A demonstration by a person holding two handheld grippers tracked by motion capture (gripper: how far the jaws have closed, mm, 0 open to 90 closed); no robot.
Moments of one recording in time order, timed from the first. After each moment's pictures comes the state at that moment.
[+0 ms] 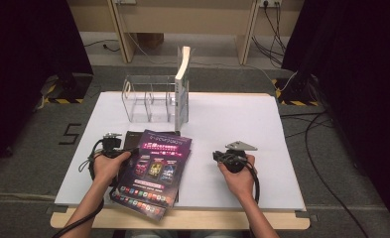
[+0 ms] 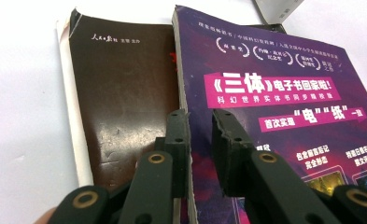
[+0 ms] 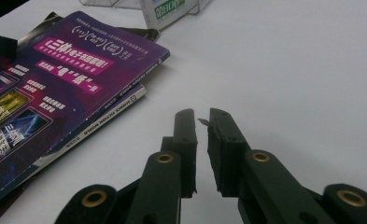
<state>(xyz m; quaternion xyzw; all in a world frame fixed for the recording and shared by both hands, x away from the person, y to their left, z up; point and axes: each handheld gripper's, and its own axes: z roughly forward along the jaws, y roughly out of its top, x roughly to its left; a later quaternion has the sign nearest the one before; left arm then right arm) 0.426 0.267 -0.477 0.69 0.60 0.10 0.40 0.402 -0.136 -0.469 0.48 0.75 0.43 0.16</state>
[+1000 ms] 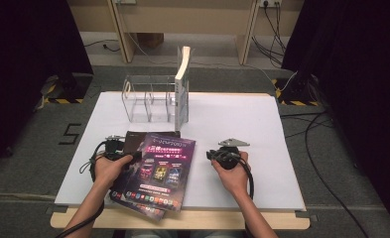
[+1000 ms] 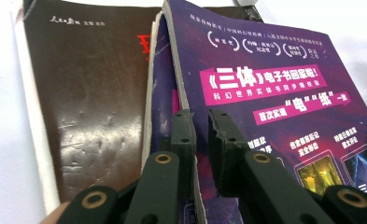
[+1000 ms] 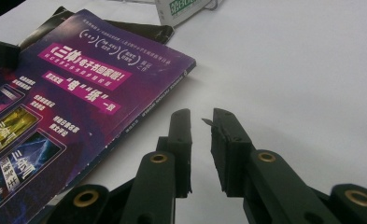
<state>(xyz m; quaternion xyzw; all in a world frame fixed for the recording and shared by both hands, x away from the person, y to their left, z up) 0.418 0.258 -0.474 0.71 0.58 0.08 0.39 0.413 -0.119 -0.469 0.47 0.76 0.42 0.14</state>
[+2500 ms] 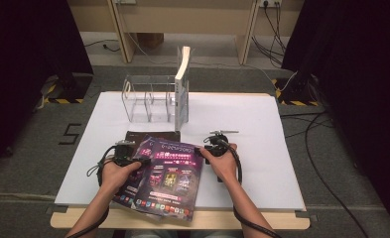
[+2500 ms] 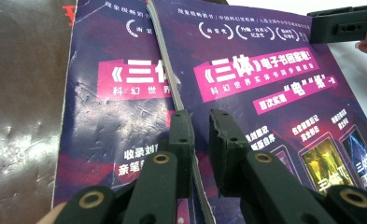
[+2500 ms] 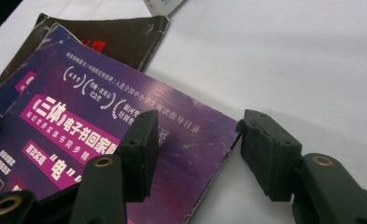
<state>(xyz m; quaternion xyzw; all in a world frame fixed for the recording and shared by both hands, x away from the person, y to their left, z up) 0.404 0.232 -0.475 0.74 0.54 0.05 0.39 0.464 -0.094 -0.487 0.53 0.75 0.41 0.04</state>
